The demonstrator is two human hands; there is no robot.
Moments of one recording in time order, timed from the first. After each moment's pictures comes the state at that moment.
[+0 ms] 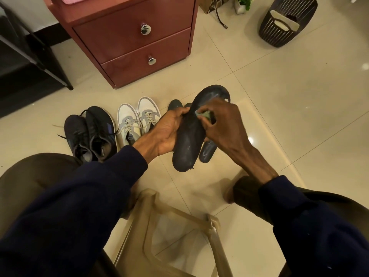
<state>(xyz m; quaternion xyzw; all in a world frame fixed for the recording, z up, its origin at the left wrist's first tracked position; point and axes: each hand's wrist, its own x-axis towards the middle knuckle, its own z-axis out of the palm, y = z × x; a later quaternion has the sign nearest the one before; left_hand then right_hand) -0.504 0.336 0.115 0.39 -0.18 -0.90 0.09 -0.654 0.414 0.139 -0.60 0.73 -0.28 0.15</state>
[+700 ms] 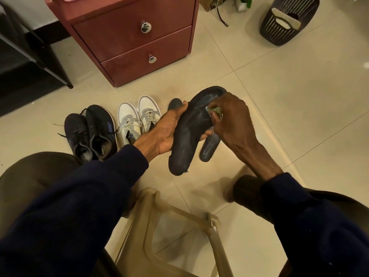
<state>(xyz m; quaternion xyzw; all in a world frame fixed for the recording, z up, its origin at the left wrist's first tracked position) -0.504 0.337 0.115 0.42 -0.18 -0.88 0.12 -0.665 0.415 0.140 -0.59 0.77 -0.22 0.12</state>
